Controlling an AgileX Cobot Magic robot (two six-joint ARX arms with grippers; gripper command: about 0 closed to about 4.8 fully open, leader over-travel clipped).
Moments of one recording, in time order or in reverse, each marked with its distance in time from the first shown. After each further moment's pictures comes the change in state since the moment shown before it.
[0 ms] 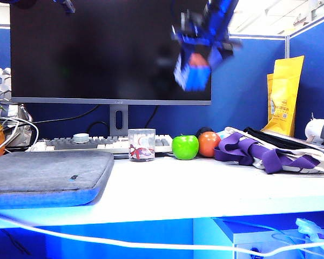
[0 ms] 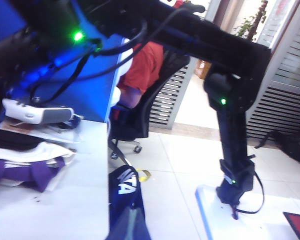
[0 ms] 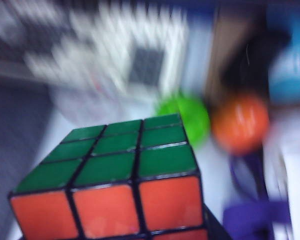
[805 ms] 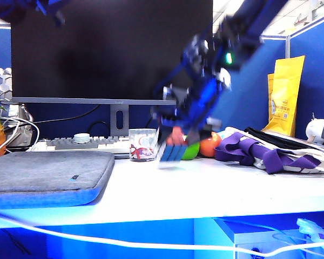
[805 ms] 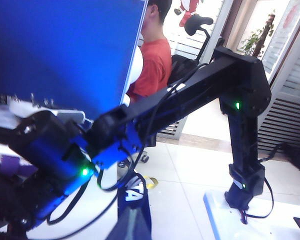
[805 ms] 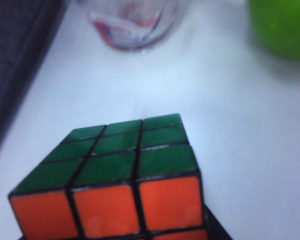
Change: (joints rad) left arm 0.049 0.000 -0.105 -0.004 0.048 0.110; right arm 0.071 0.011 -0.723 0.695 -0.063 0.098
